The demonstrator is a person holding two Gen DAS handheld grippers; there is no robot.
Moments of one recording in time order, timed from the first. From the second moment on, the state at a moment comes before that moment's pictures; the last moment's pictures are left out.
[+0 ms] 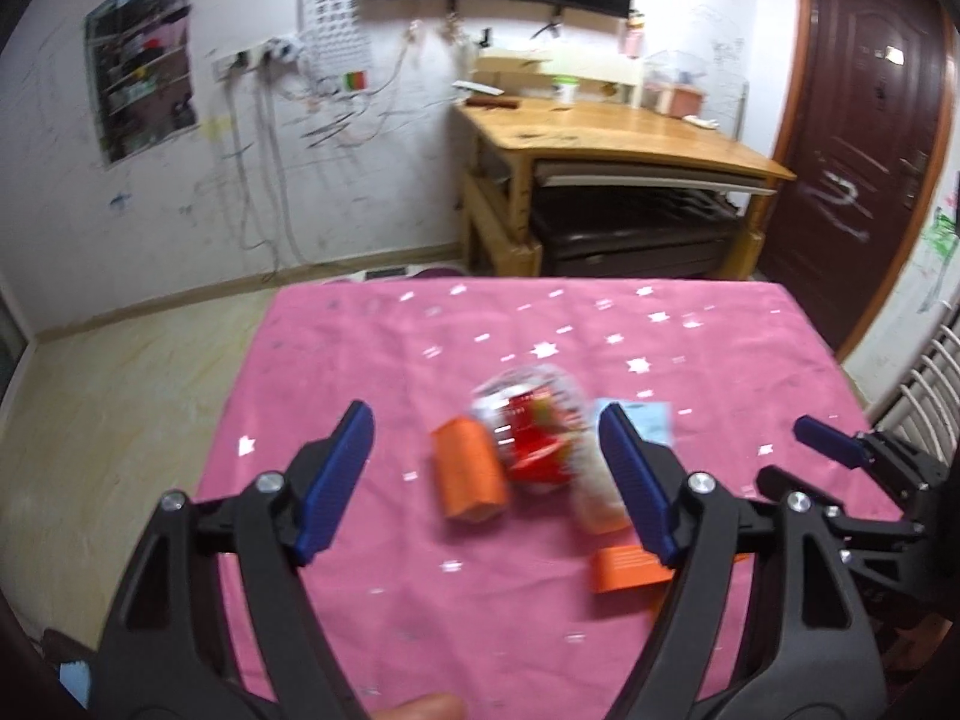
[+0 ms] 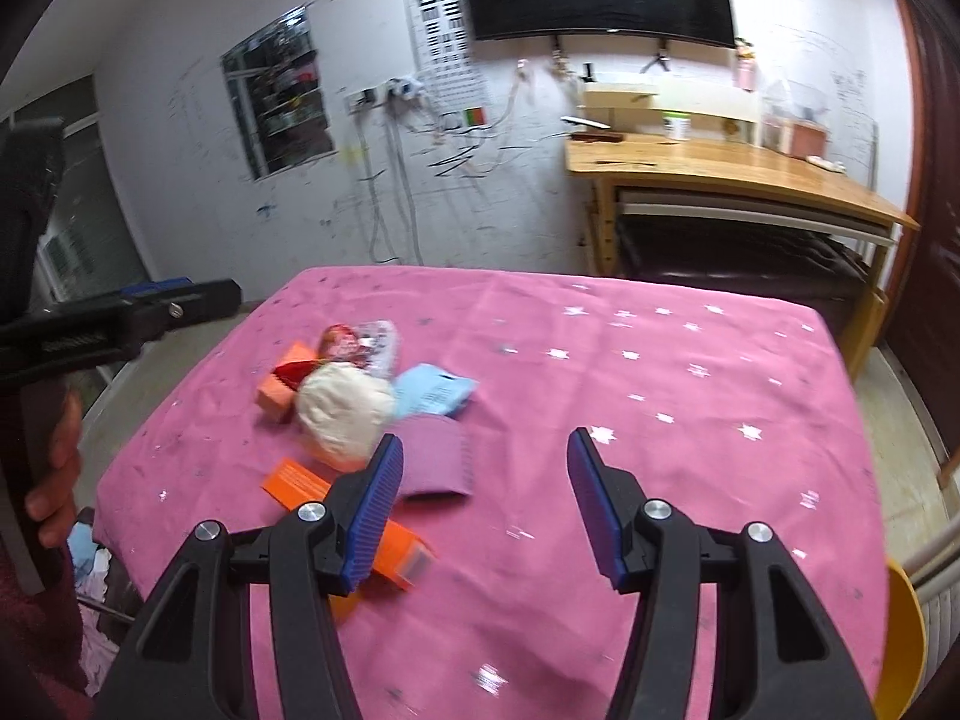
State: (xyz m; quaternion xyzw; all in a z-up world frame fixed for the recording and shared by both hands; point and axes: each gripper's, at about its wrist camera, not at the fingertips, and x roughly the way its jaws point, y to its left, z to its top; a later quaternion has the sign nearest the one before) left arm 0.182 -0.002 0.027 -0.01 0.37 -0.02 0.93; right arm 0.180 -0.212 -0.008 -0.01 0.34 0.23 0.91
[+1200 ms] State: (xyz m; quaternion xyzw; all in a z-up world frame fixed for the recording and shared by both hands) left arm 0.229 0.014 -0.052 0.00 0.45 -0.04 0.89; right arm 0.221 -0.110 -0.036 -0.10 0.39 0.27 0.88
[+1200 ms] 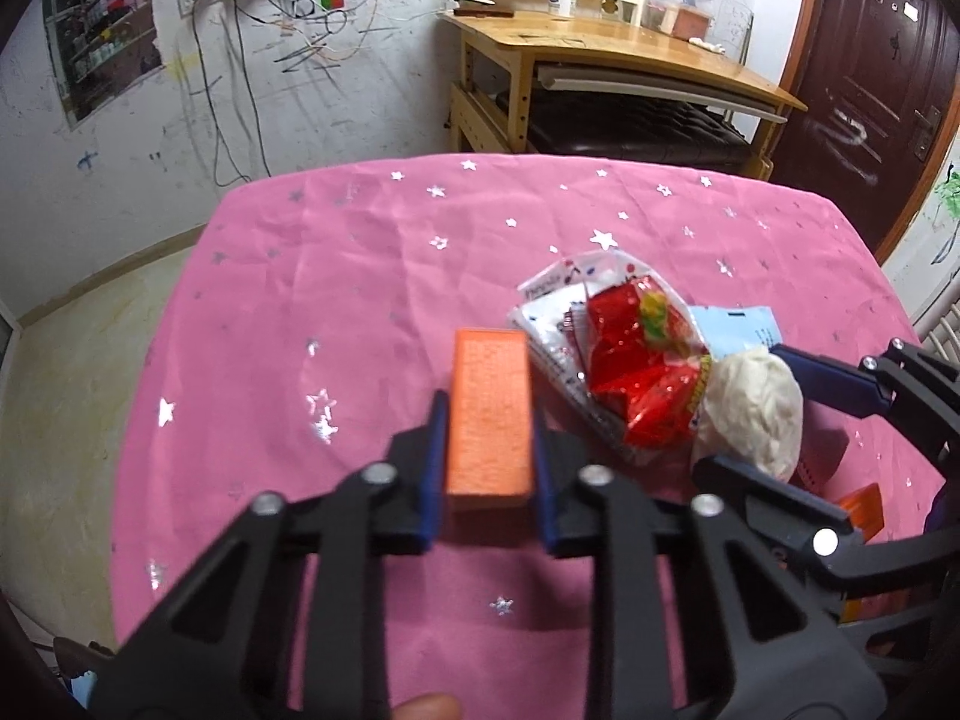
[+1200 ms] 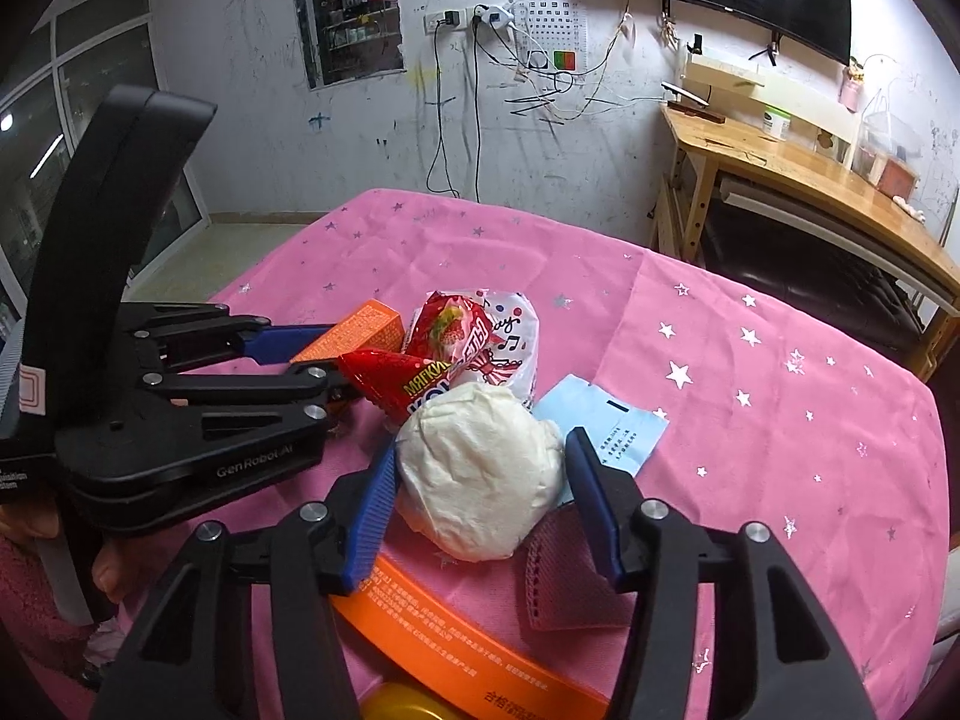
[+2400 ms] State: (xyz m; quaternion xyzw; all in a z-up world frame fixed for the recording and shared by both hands) left arm 0.185 -0.091 0.025 0.06 0.37 -0.09 0.92; right arm 0.169 -0.283 0.008 0.02 0.31 0.17 0.93
